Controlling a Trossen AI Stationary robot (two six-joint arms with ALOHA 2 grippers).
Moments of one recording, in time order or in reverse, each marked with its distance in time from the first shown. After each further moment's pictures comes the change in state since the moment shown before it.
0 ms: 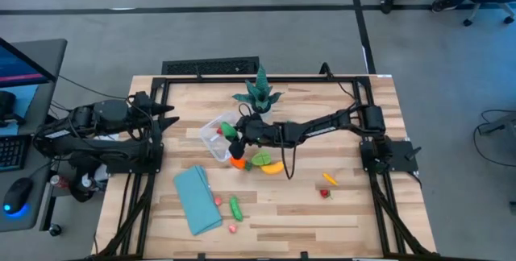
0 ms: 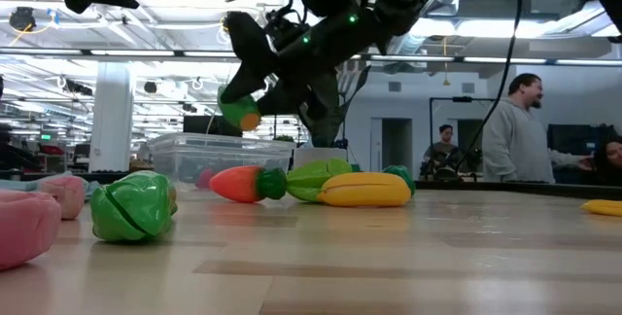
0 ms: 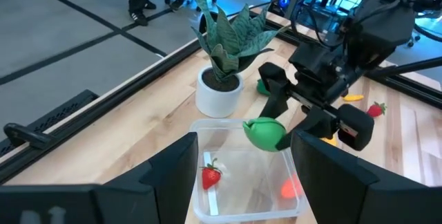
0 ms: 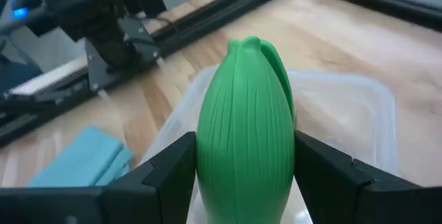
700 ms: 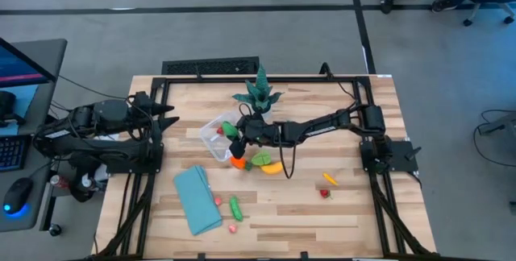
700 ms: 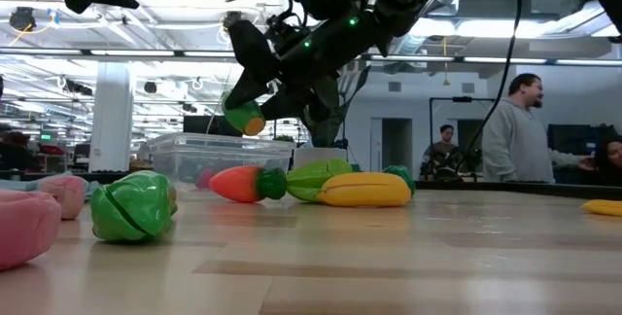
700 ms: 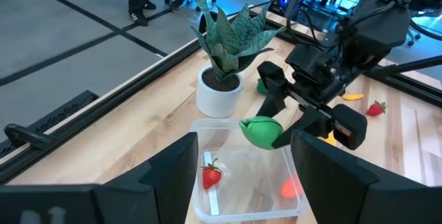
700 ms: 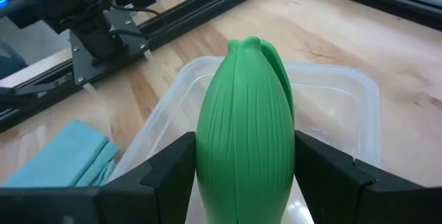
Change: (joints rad) left arm 0.000 0.000 0.000 -0.001 0.000 0.005; right arm -0.007 0.000 0.000 -0.028 0.015 0.000
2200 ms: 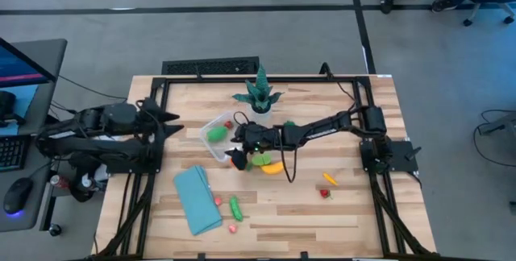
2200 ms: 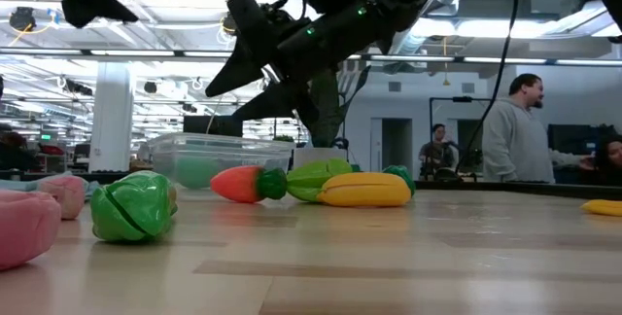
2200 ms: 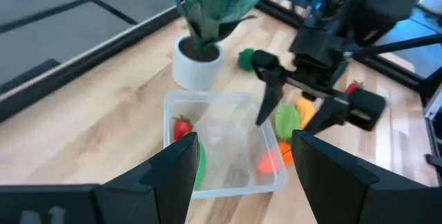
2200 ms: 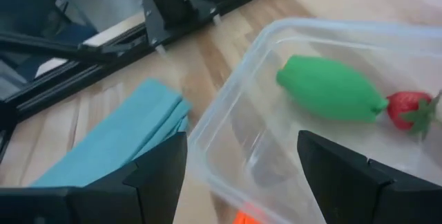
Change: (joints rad) left arm 0.000 0.004 -0.077 0.015 0.104 -0.084; right arm 0.031 -0.005 0.000 -0.014 -0.211 0.000
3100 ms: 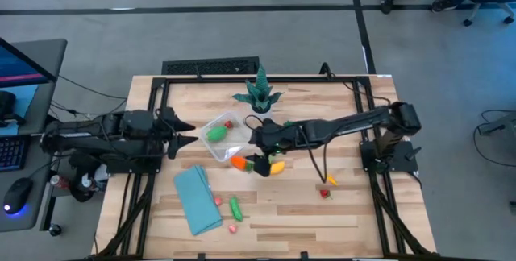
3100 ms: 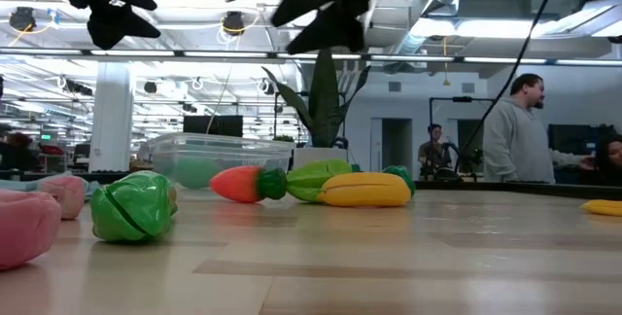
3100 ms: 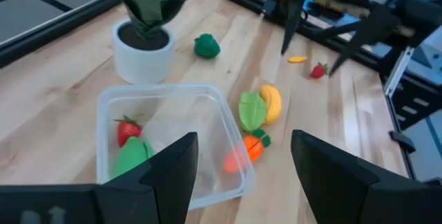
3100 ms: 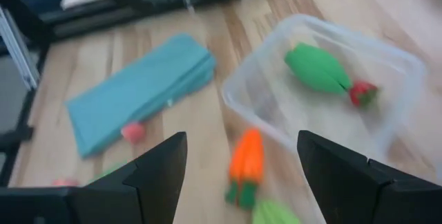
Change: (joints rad) left arm -0.049 0.055 -0.167 0.276 0.115 0.025; right arm 0.089 -0.318 0.000 -0.477 0.033 -0.159
